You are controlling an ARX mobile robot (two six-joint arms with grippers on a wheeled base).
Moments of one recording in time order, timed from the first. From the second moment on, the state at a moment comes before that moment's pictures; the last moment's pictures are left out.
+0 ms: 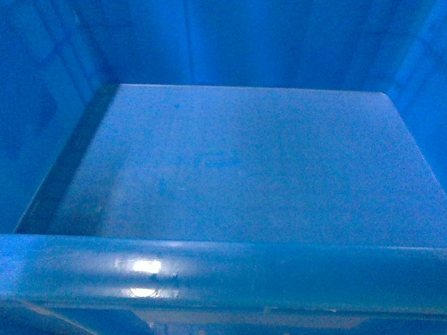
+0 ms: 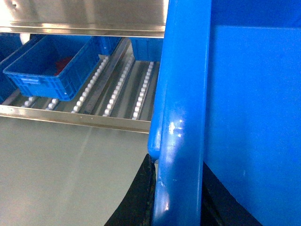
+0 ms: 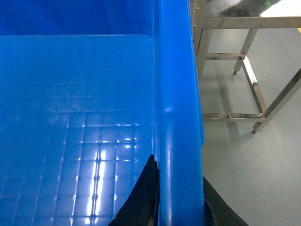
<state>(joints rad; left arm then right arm) -0.38 0.93 0.65 -0.21 -0.53 -0.17 0.28 0.85 0.53 -0.11 0.31 0.18</state>
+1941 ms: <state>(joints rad) -0.38 0.93 0.65 -0.22 -0.53 -0.17 0.28 0.85 0.53 -0.11 0.31 0.18</state>
